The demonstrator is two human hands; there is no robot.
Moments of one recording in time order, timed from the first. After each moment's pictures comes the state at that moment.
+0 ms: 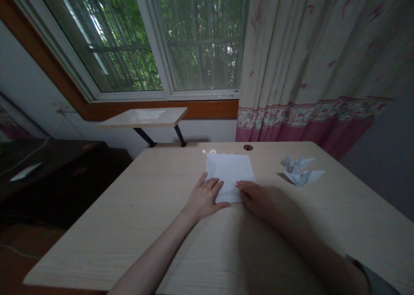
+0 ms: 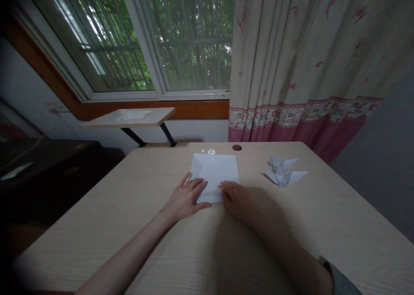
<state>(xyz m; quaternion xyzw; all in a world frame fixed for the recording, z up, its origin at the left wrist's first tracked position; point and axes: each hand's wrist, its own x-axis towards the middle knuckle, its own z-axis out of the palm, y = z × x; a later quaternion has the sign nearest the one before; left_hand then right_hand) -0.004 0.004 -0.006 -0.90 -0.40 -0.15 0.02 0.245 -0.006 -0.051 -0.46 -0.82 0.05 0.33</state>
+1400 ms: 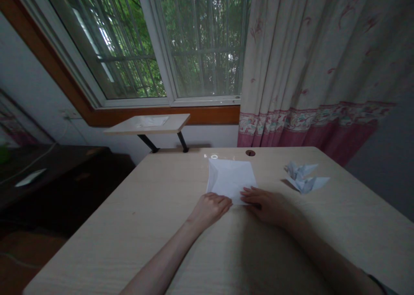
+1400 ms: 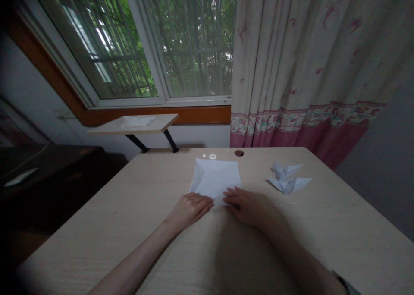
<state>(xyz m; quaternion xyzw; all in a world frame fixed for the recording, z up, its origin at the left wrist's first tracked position) 0.005 0.002 -0.010 -0.93 -0.31 -0.19 0.08 0.265 -0.003 -0.027 -0.44 -0.86 0.15 0.20</state>
